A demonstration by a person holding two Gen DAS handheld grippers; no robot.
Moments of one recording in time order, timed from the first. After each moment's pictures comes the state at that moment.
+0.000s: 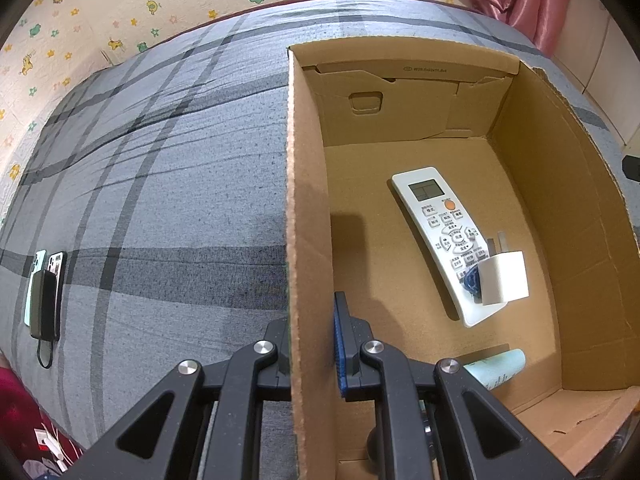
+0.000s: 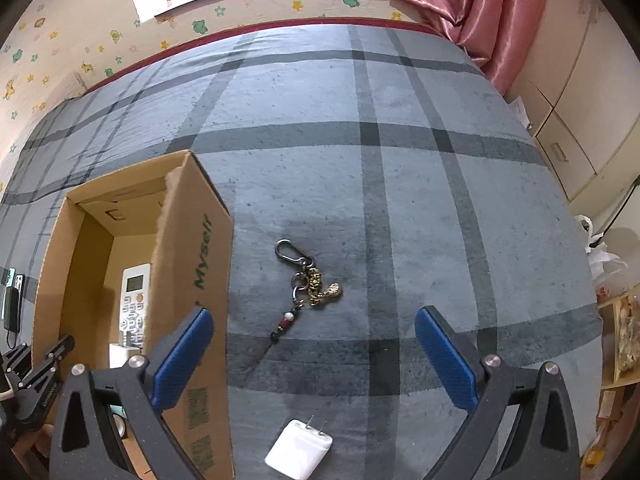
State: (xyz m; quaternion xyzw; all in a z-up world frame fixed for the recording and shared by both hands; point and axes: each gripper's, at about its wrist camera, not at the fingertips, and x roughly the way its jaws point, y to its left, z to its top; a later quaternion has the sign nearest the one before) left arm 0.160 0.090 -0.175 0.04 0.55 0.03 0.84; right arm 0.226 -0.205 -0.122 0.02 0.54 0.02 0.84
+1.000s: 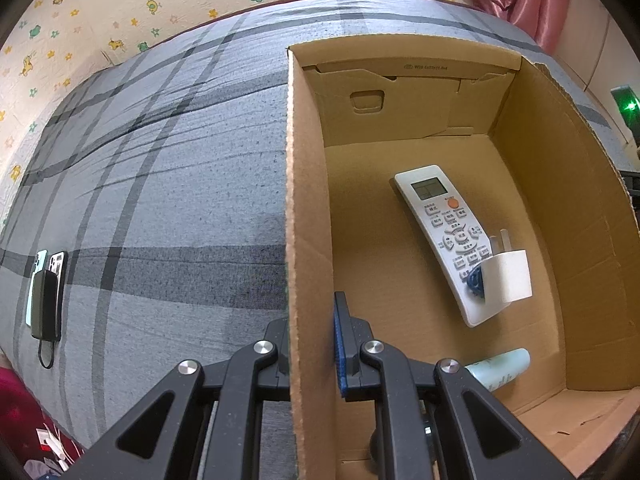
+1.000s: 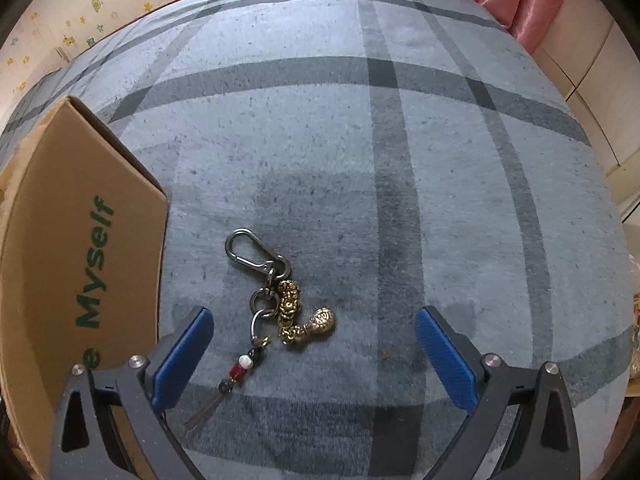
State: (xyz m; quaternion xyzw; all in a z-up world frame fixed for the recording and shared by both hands) left arm 0.162 0.088 -0.177 0.04 0.55 0.03 0.84; right arm 0.286 -0.207 -0.215 0.01 0.59 0.02 0.81
